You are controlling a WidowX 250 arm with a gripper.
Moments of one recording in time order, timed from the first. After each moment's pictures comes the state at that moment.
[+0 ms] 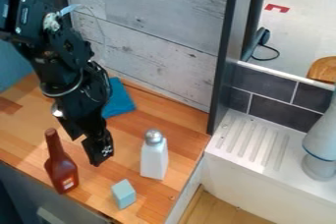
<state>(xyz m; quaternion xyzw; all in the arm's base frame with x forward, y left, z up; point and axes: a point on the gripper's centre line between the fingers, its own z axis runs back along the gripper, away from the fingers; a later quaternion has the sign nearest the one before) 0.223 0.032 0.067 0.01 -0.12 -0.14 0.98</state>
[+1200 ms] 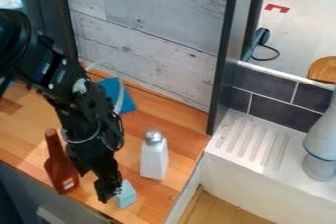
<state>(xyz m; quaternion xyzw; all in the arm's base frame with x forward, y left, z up) 0.220 0.020 0.009 0.02 -0.09 -0.13 0.99</state>
